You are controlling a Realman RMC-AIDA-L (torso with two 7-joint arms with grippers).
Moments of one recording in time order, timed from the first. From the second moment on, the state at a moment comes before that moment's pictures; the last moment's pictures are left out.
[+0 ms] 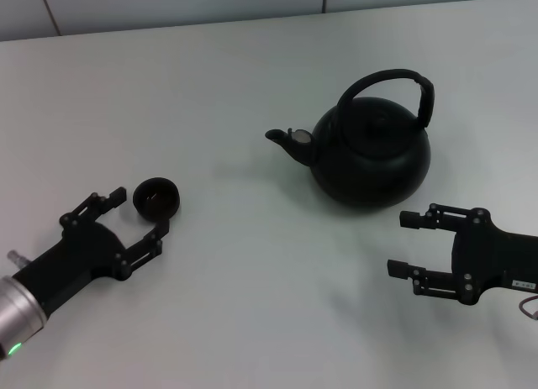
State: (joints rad) left arm -0.41 -2.08 0.65 0.04 1.58 1.26 -0.43; right arm 0.24 2.08 -0.64 -0.60 -1.96 -1.66 0.89
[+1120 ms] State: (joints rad) left arm -0.51 -2.08 0.62 -0.01 1.58 1.14 -0.43; right arm 0.25 2.08 -0.64 -0.60 -1.95 -1.66 0.90
